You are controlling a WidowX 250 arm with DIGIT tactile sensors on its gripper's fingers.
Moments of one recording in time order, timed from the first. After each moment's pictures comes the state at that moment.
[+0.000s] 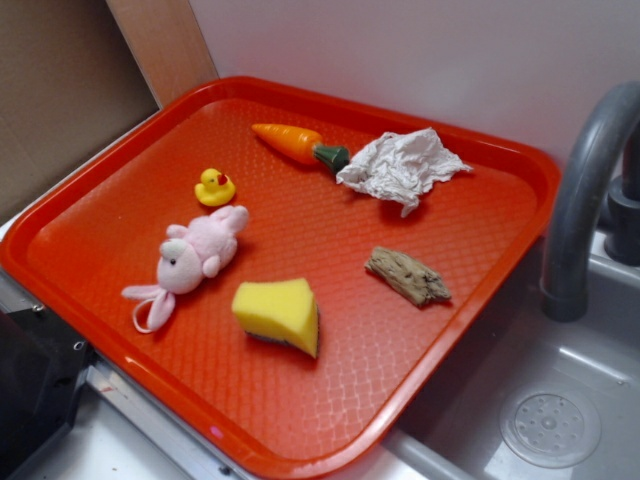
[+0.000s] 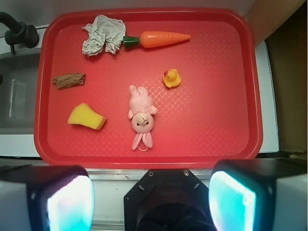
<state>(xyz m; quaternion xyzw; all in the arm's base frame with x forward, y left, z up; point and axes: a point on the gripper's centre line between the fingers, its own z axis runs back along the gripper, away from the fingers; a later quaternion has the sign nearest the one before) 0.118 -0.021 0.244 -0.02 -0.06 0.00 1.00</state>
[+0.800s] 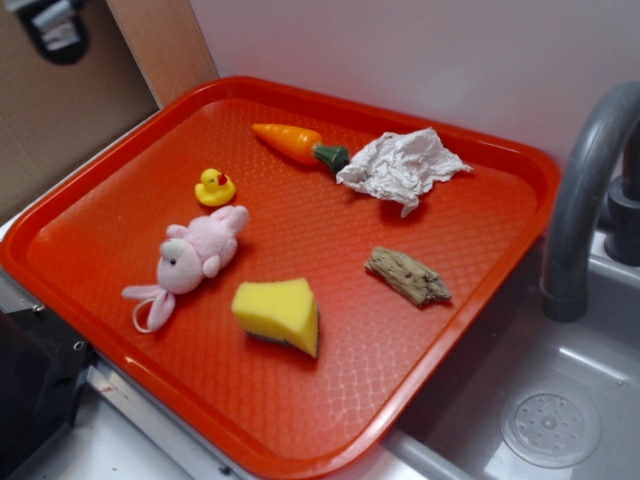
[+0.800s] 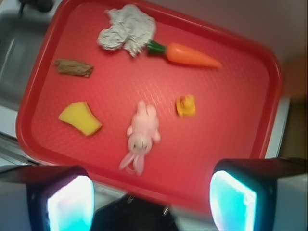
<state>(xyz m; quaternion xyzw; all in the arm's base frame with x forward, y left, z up) 0.193 -0.058 0.214 0.04 -0.01 -0.24 0.97</state>
